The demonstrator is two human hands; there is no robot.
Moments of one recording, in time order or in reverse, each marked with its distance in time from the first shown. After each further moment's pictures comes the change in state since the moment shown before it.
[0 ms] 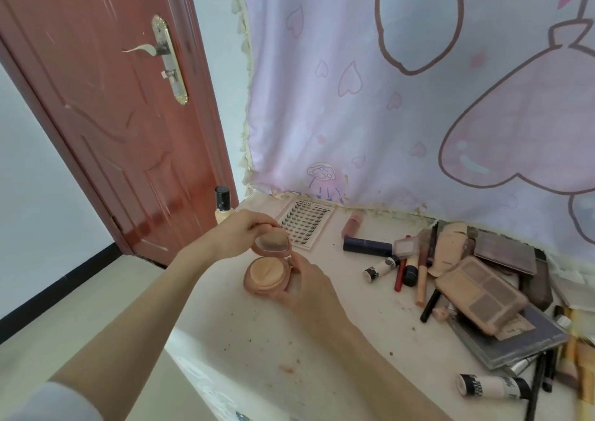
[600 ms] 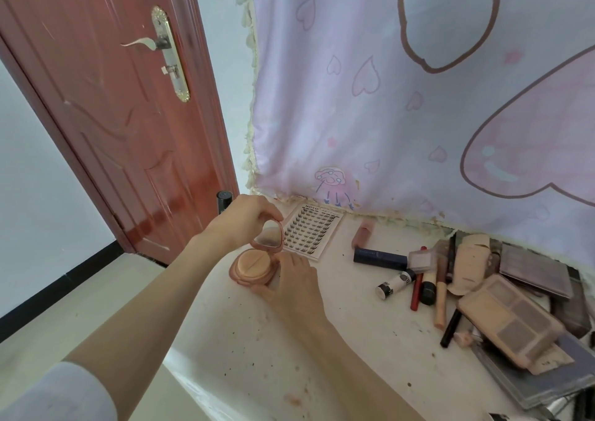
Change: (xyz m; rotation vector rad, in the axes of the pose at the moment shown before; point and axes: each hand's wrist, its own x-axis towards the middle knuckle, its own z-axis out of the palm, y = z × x) left_hand 0.038 -0.011 -0.011 0.265 0.136 0.013; right_hand 0.047 0.008 0.040 -0.368 0.045 -0.031
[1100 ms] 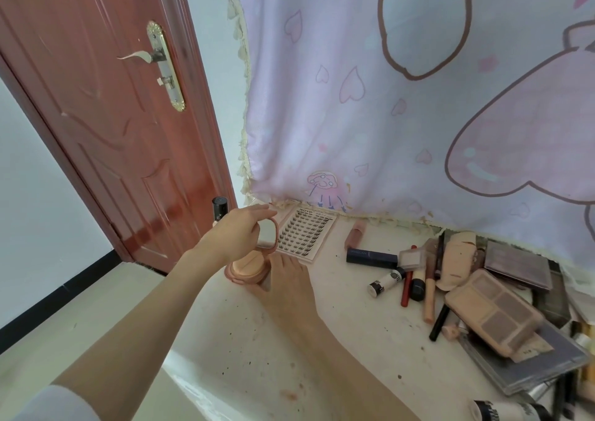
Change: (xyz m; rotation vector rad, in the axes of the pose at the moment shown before) left_hand -0.018 0.008 0.002 0.073 0.017 0.028; right_hand -0.002 -0.005 -0.001 -0.066 0.063 -0.074
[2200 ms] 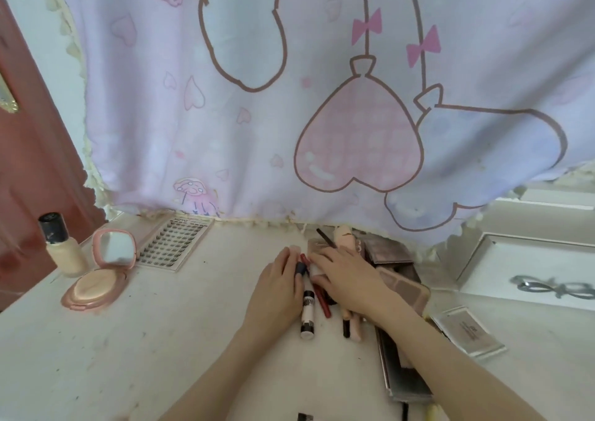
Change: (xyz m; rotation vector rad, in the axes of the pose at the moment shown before) left_hand -0.006 0.235 0.159 -0.223 0.211 0.226; right_hand -0.089 0.179 -0.222 -0.606 -0.213 0.044
